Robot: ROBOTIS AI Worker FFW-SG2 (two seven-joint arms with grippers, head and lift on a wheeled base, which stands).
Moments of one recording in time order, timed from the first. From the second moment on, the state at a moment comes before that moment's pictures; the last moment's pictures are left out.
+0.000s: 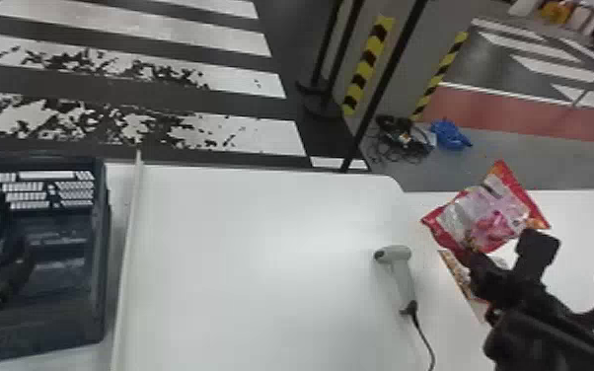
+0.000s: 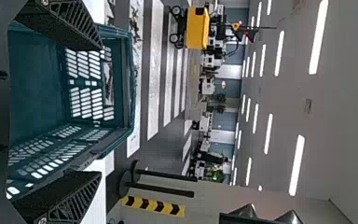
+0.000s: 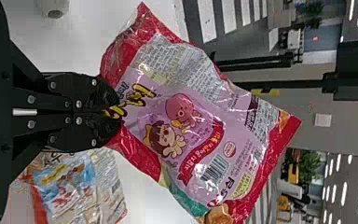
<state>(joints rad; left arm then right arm) 0.47 0.29 0.00 -2.04 0.32 0.08 -0.06 -0.11 0.00 -0.85 -1.59 0.29 0.51 0.40</state>
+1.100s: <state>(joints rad) 0.46 0.29 0.00 -2.03 0.32 0.08 -0.06 -0.17 -0.16 -0.88 -1.20 0.24 0.32 0.08</state>
